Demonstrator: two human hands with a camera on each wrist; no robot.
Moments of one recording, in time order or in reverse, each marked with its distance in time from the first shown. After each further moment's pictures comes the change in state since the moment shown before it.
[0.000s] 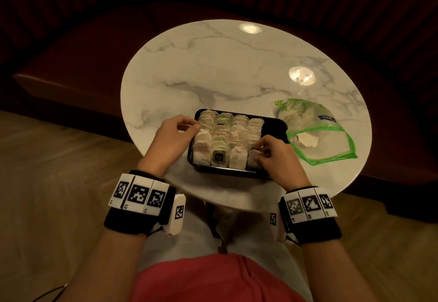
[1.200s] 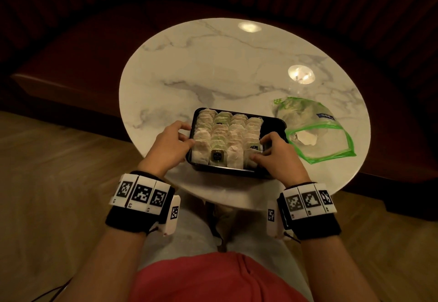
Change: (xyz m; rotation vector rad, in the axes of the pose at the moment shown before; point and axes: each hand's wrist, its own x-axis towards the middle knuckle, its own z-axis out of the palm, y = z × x) left_hand 0.005 -0.018 0.000 0.167 -0.111 -0.132; right_hand 0.000 -0.006 -0.004 -0.020 -0.035 0.145
